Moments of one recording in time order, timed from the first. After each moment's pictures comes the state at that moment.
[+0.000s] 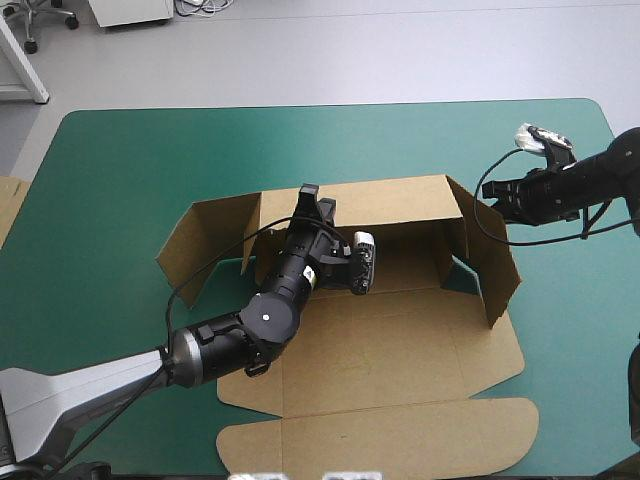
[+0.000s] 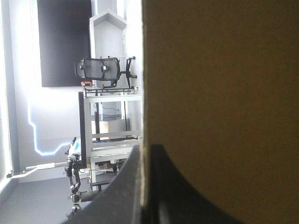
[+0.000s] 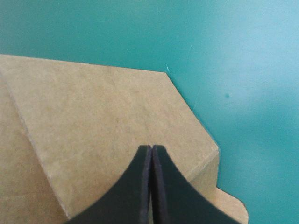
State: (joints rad) left arm -1.01 1.53 -1.01 1.70 0.63 -0.44; right arm -0.18 1.64 -1.46 0.63 1.23 -0.35
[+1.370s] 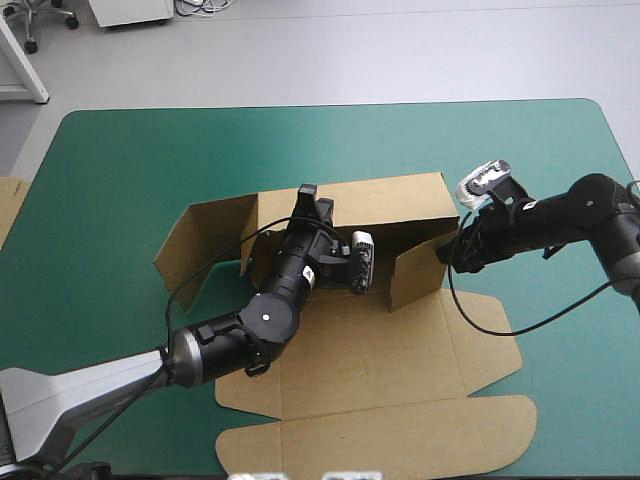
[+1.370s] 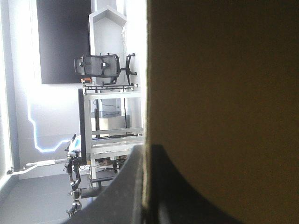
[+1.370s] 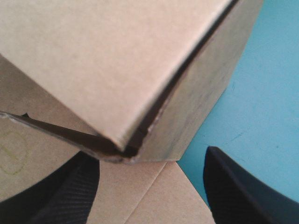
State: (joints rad) left arm -1.01 1.53 -1.01 1.70 0.64 -0.44; right arm 0.02 1.43 -1.19 0.63 1.03 -0.90
